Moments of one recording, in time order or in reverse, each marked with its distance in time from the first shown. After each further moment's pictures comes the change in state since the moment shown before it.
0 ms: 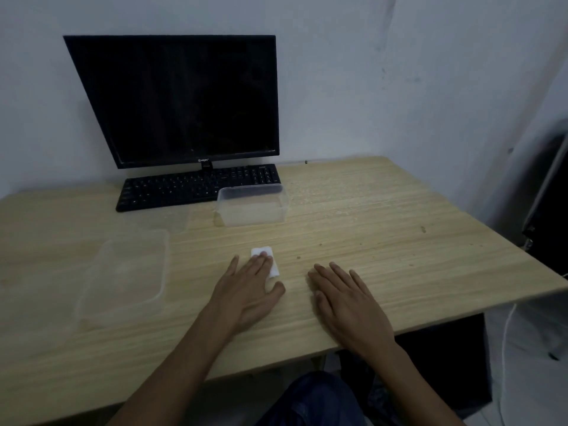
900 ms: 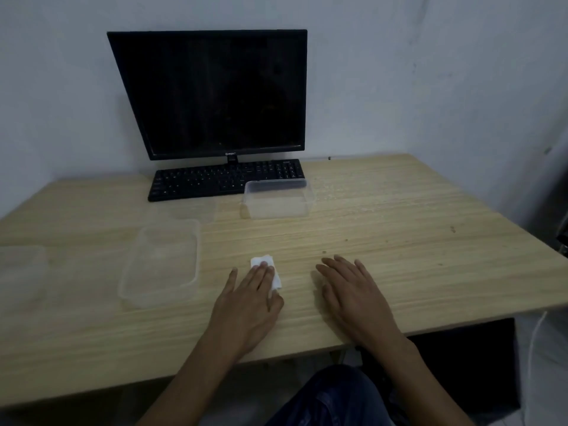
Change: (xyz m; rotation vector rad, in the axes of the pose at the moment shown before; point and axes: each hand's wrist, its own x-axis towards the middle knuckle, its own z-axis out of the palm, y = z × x) left_hand -0.058 -0.018 0.004 0.003 0.054 -0.108; right_hand 0.016 -0.033 0.006 0.019 0.059 -0.041
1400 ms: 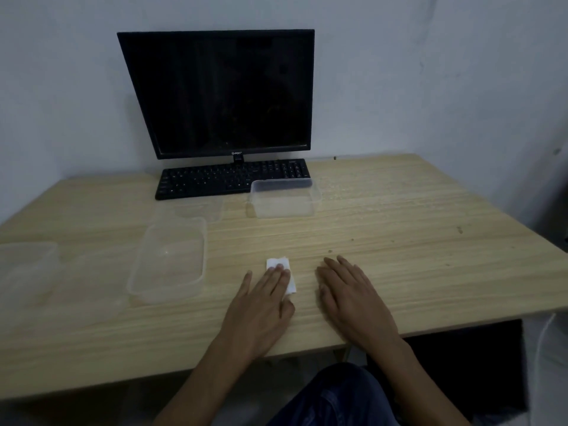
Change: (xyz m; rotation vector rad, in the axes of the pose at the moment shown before) left_hand -0.006 0.009 0.007 -0.001 0.016 0.079; right_hand -0.001 -0.009 0.009 0.036 -0.043 0.014
